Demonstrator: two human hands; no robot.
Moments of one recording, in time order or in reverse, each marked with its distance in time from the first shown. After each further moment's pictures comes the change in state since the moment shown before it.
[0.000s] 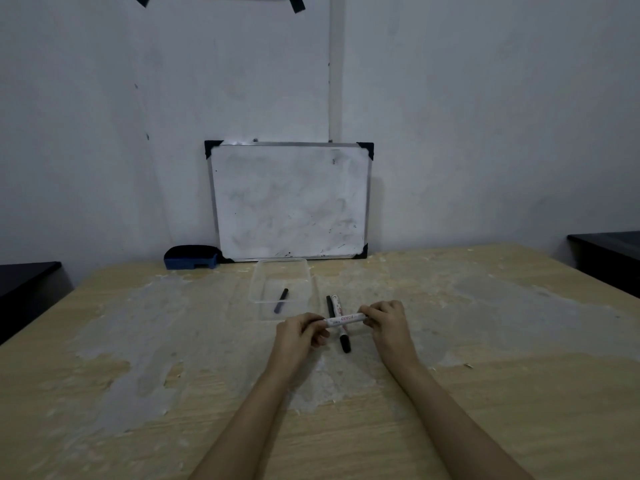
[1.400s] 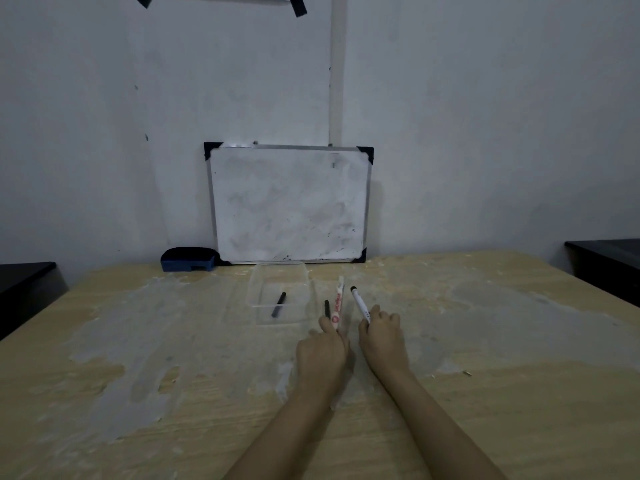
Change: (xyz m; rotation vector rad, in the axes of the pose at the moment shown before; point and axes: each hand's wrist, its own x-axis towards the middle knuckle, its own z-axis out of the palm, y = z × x) left_hand -0.028 0.034 0.042 1.253 0.167 0.333; right_hand 0.002 -0.006 0.014 -0.264 -0.084 0.205
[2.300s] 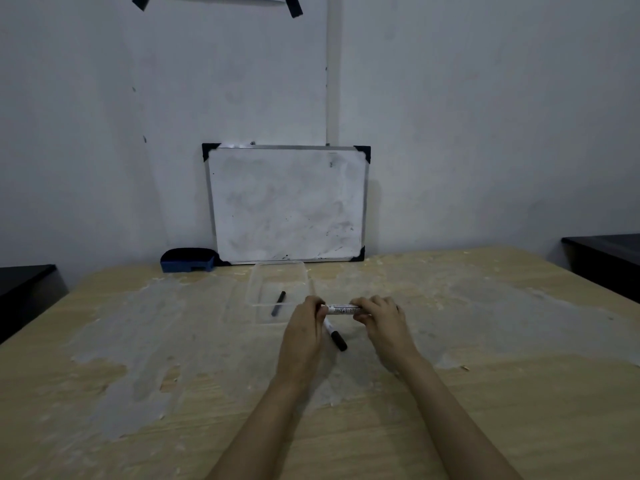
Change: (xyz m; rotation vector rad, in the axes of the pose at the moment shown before) left_hand 0.008 -0.031 0.008 -0.989 0.121 -0.122; right_hand 0.004 0.000 -0.030 0.168 -0.049 -0.193
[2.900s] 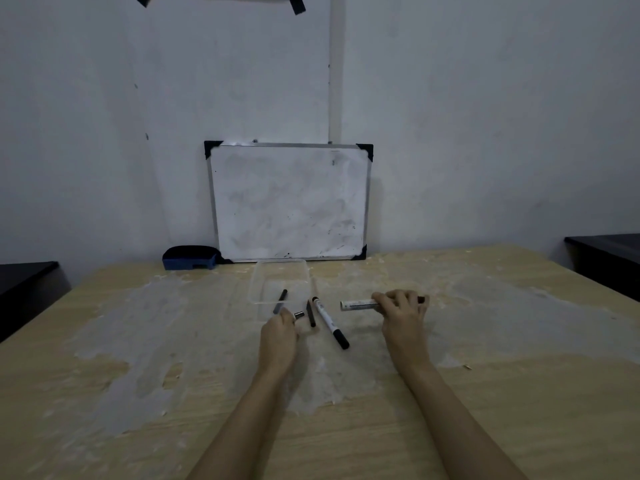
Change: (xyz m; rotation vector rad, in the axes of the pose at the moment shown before) left_hand 0.014 -0.027 -0.014 -0.096 0.104 -0.571; right_hand -0.006 0.010 -0.001 -0.161 0.336 -0.024
